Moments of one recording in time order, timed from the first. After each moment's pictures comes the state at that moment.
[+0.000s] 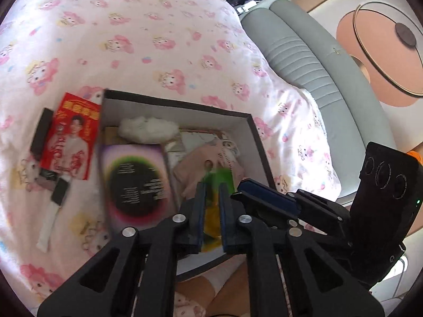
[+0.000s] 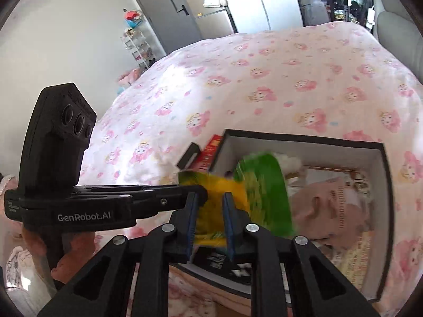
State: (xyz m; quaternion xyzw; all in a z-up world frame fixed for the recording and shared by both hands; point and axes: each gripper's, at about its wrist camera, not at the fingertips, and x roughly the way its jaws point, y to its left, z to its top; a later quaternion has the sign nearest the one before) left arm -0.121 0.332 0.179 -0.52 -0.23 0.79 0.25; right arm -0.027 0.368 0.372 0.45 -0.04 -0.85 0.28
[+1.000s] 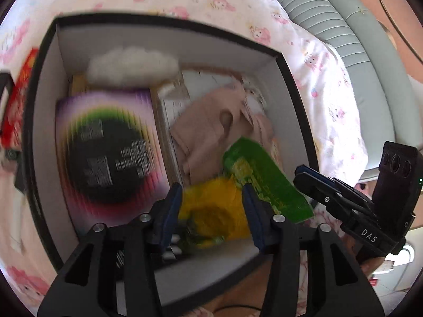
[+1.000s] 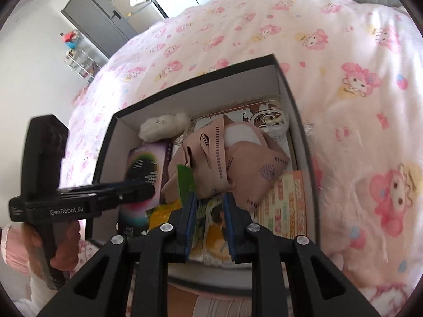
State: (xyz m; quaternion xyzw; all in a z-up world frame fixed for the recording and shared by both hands) left arm -0.115 0.374 0.094 -0.62 -0.18 0.73 0.24; right arm -0.034 0.499 0.296 0.52 -0.13 -0.82 0.18
